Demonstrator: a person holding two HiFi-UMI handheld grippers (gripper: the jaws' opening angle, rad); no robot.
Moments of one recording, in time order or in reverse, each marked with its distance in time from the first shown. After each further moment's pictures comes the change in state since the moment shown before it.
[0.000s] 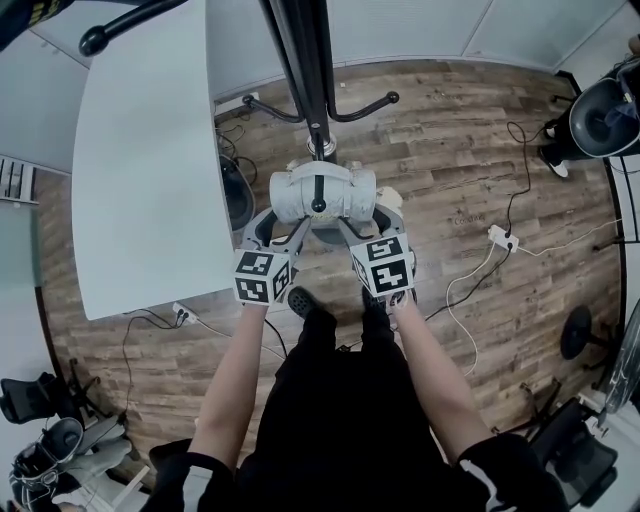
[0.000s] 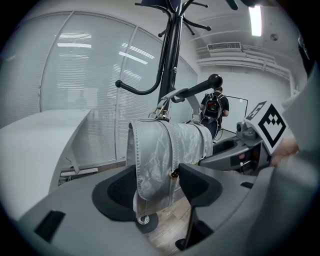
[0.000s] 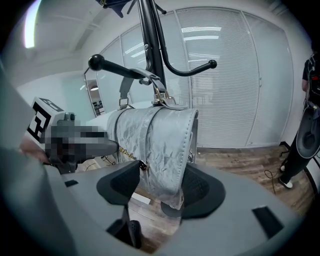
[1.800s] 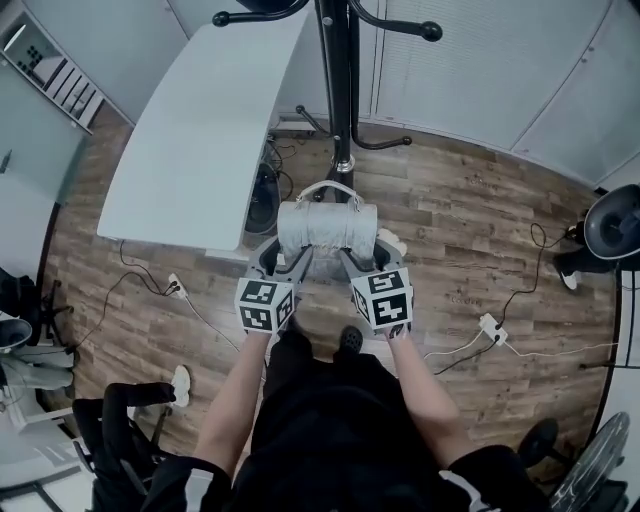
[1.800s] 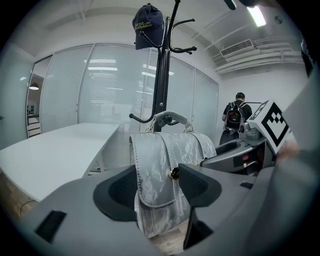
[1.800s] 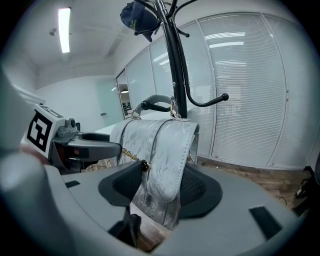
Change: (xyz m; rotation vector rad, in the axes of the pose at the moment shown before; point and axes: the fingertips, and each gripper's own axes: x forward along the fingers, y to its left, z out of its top) left arm -0.075 -0.069 0.015 -0.097 -0.169 0.338; right arm -0.075 0.013 0.016 -0.195 -0.078 0.259
